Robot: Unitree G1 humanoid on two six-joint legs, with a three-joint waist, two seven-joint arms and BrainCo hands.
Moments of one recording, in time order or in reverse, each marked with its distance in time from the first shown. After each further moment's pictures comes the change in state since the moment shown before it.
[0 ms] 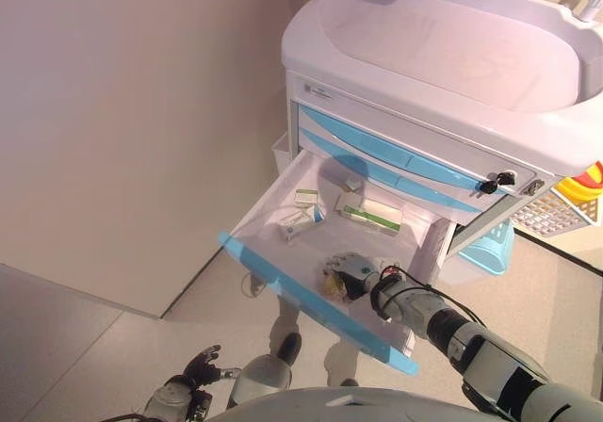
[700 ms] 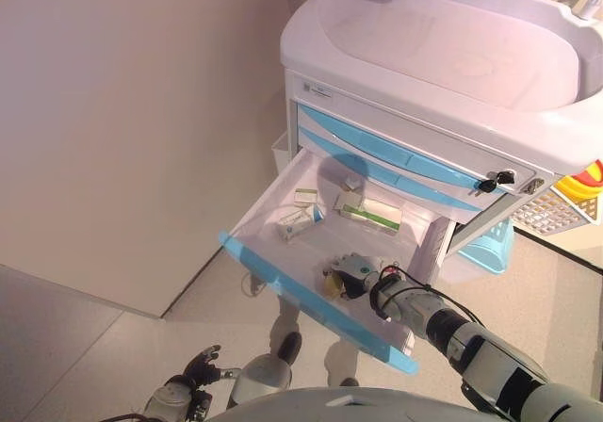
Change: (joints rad) left arm 0.000 0.000 0.000 0.000 0.000 0.000 0.001; right arm 0.000 -0.001 -0.004 -0.014 0.002 0.002 0.010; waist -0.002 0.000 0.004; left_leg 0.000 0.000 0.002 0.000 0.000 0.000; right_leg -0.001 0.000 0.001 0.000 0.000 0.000
